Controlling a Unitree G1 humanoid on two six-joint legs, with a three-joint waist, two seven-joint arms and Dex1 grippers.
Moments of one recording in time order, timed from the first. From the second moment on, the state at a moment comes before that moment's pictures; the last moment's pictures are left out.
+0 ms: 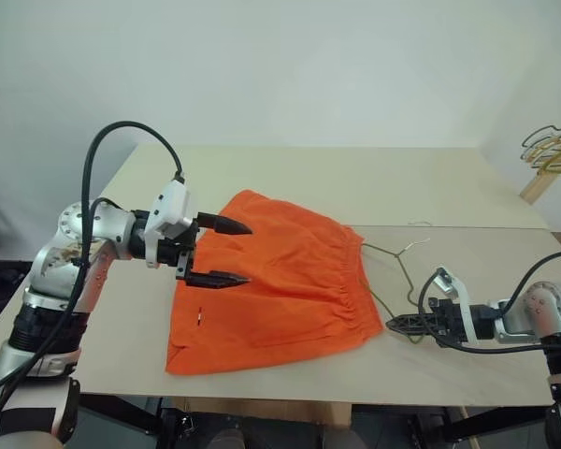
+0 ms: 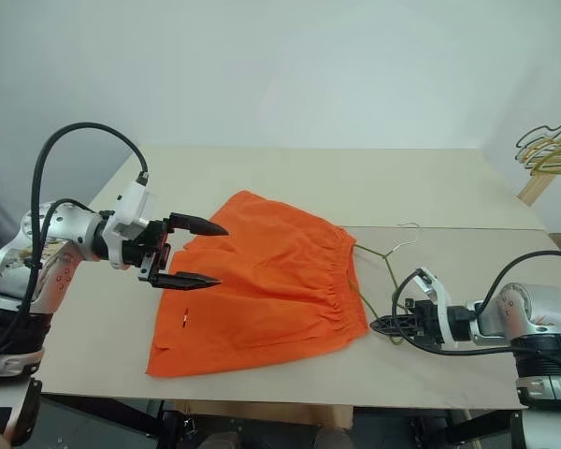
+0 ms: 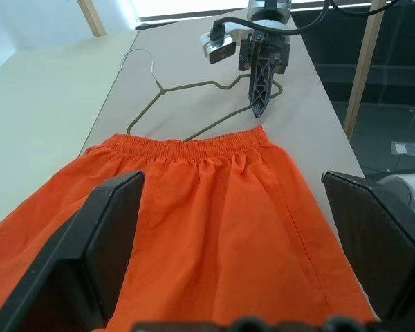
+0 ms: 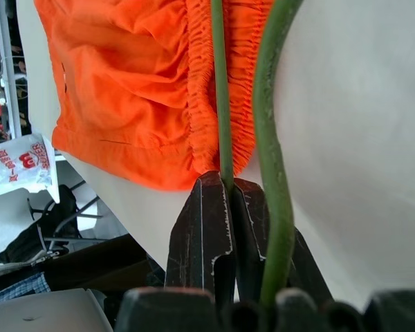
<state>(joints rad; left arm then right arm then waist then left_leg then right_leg) -0.59 0.79 -0.04 -0.08 -0.51 0.39 -1.41 -0.43 -0.85 -0.05 0.29 0.78 1.53 0.93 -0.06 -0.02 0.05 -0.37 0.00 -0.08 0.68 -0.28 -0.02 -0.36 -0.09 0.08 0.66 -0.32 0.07</state>
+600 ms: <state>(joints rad) -0.59 0.82 -0.04 -0.10 -0.51 0.39 -1.42 -0.48 -0.79 0.00 0.39 0.77 1.50 1.05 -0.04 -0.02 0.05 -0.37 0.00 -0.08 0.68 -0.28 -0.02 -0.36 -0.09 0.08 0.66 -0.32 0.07</state>
